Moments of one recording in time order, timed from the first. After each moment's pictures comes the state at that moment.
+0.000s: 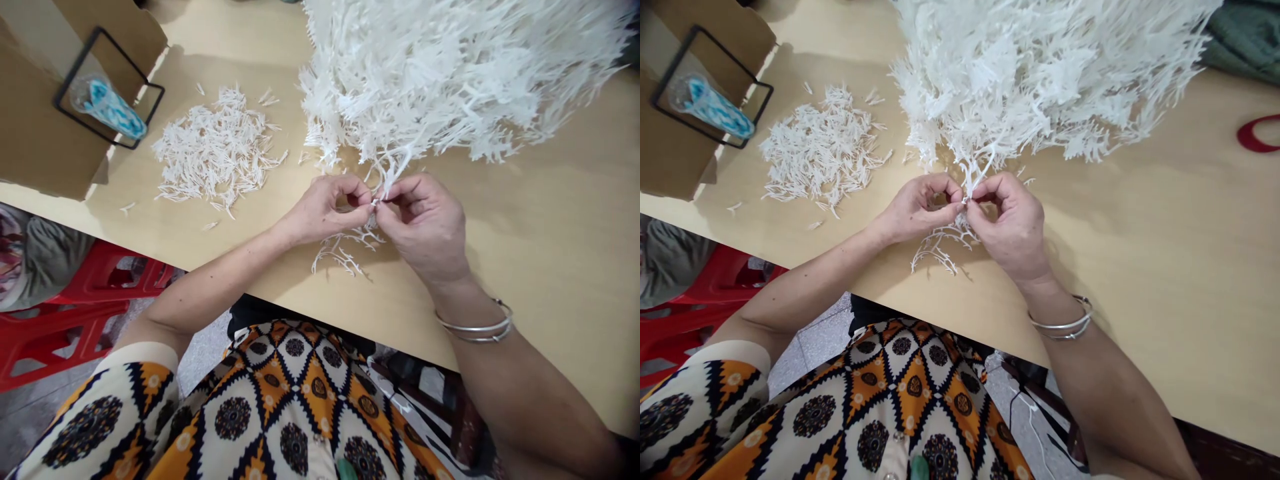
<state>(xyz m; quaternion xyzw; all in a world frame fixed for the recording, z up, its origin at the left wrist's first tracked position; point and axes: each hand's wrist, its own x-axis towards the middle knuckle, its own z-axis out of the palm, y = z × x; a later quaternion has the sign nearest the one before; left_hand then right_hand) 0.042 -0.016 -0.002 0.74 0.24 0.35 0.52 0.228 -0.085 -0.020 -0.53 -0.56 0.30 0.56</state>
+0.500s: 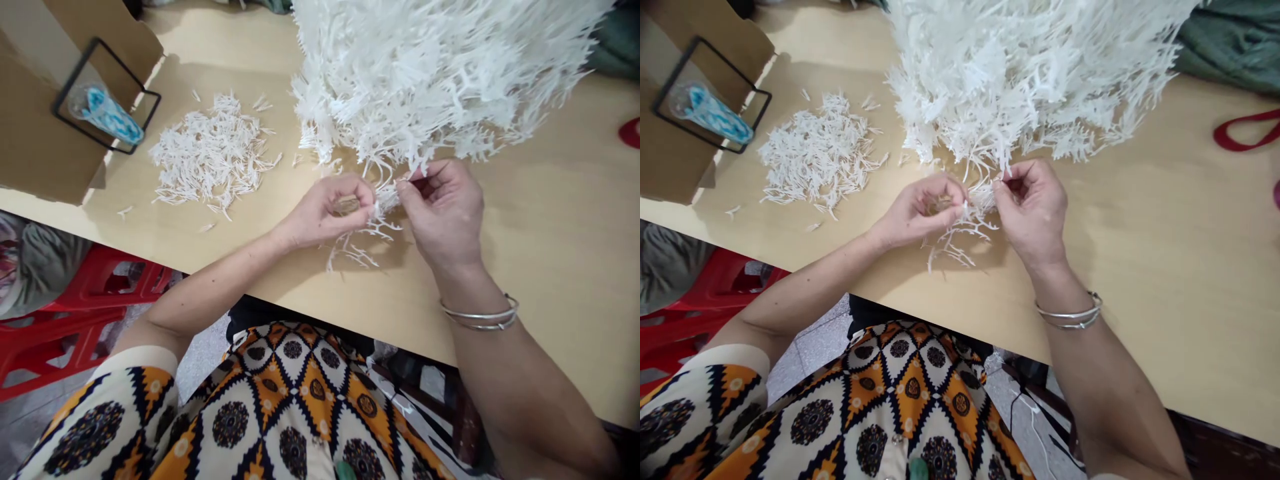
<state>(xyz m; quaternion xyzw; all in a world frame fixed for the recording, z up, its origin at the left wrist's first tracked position) 0.042 -0.020 -0.003 0.77 0.15 0.38 0.49 0.255 -0.066 -0.019 -0.59 -0.51 0.20 0.59</state>
